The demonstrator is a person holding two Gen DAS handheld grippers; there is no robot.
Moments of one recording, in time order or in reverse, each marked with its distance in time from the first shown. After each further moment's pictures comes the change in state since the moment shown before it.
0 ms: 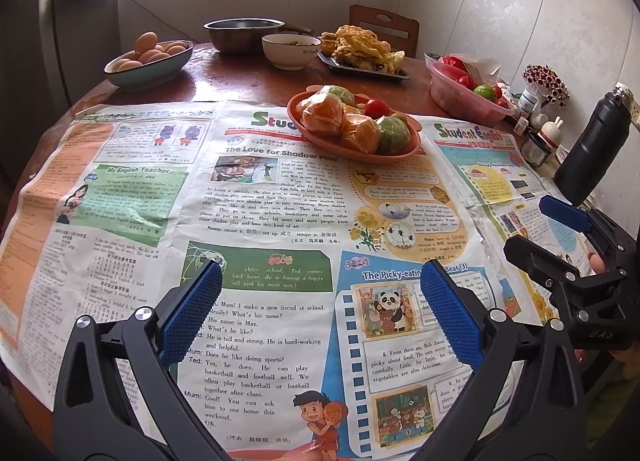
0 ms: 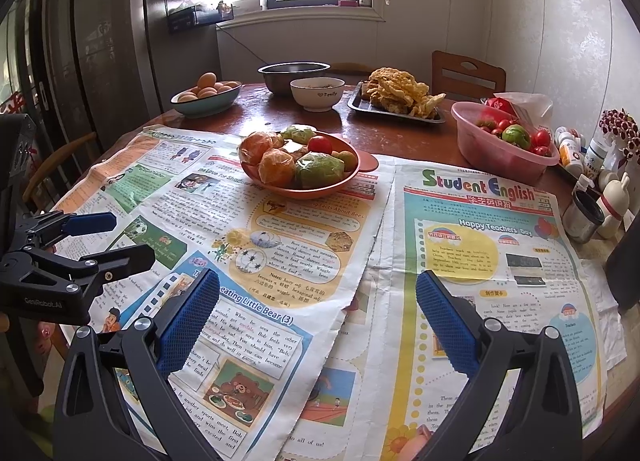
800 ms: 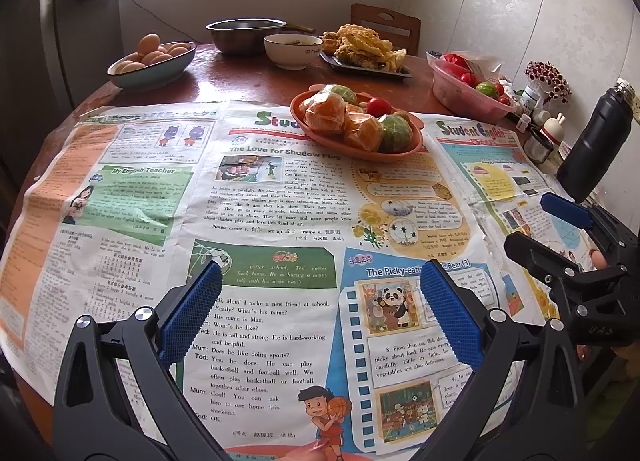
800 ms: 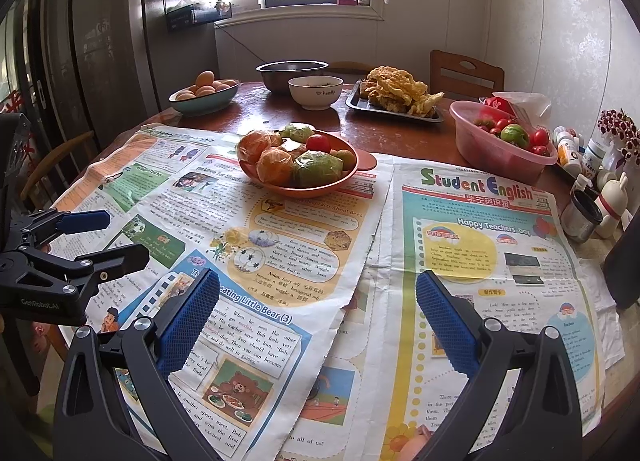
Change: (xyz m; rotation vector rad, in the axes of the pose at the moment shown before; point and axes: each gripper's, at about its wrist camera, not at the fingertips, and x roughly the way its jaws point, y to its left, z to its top) left arm -0.003 -0.001 -0.001 0.009 0.007 0.017; right arm 0.002 -0.001 0.000 0.005 0.008 -0.004
